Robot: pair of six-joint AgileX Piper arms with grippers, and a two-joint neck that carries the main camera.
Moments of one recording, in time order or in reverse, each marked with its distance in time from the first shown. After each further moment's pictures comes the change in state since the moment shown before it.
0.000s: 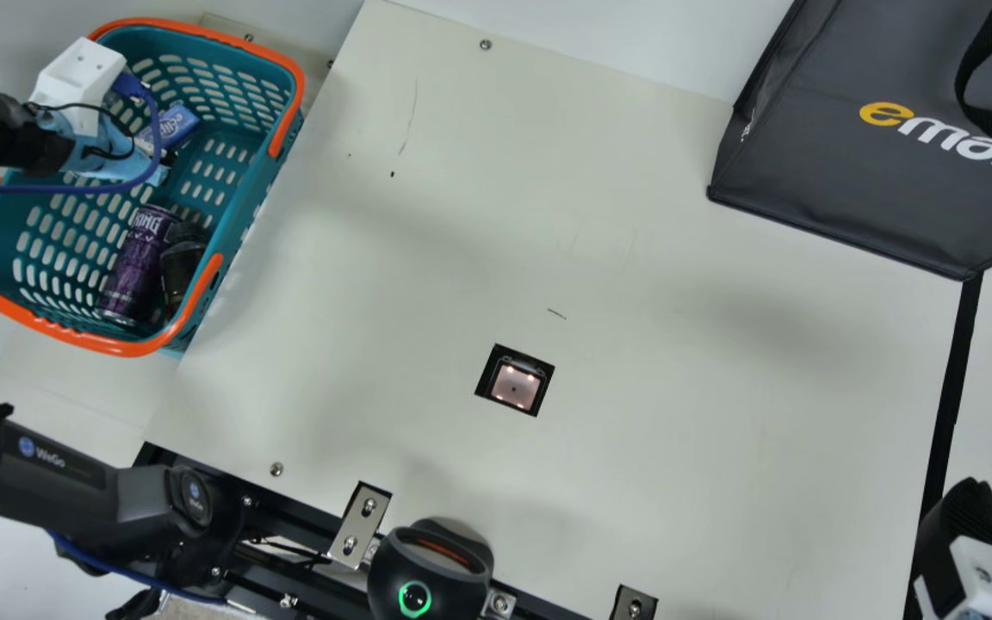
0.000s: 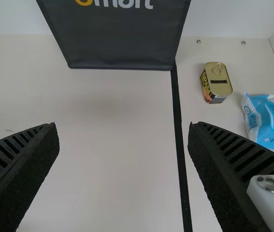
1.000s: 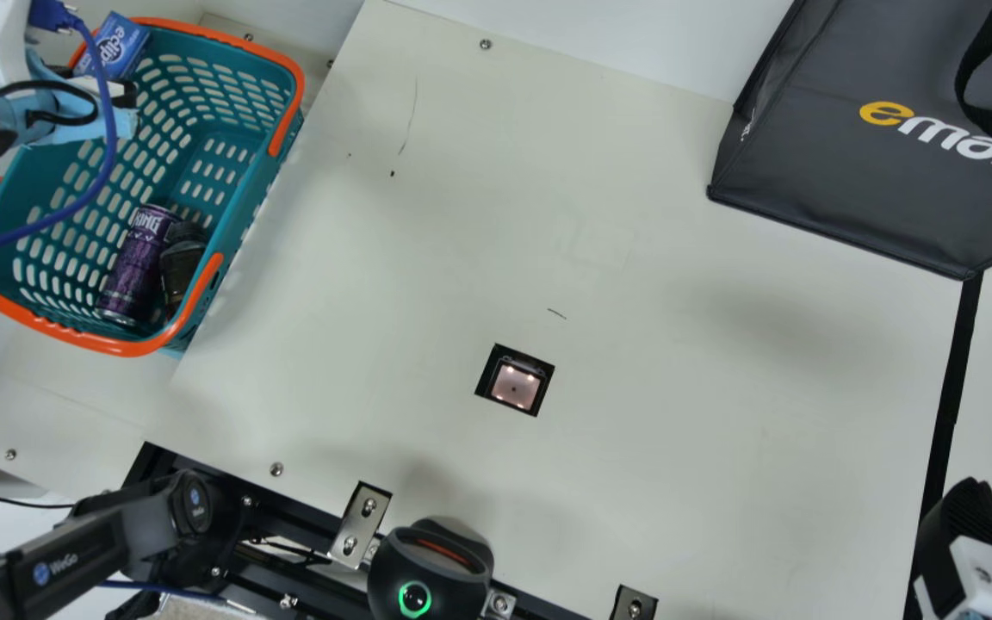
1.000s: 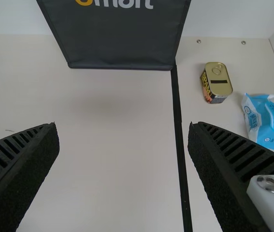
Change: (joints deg) left arm -6.8 -28.0 3.7 9.6 5.6 -27.7; right arm 0.0 0.0 0.0 0.0 0.0 0.0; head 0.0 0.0
